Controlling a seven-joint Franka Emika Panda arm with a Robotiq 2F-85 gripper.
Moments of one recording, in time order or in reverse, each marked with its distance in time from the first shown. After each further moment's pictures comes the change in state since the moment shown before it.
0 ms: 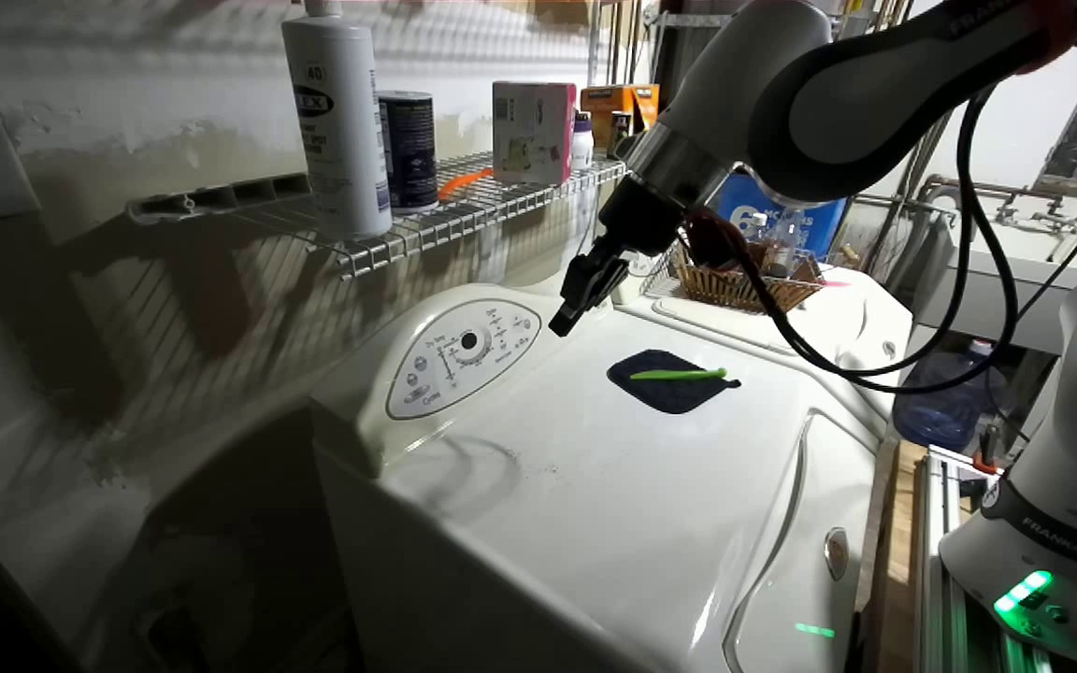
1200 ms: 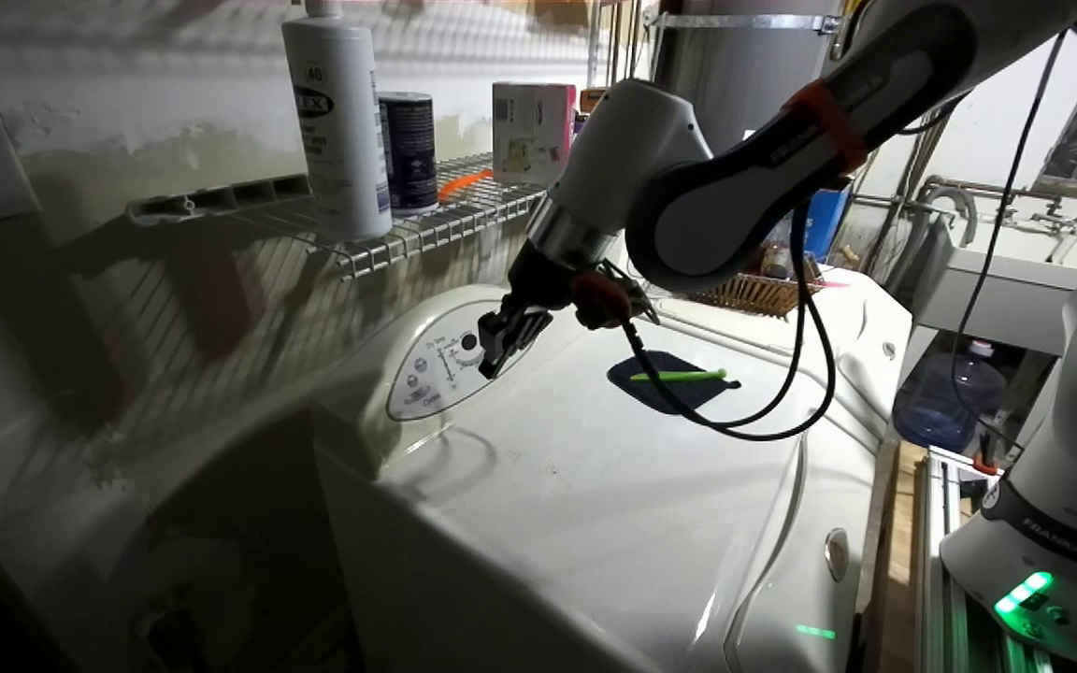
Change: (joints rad) arm -0.037 0.358 0.035 0.257 -0.293 0.060 0.272
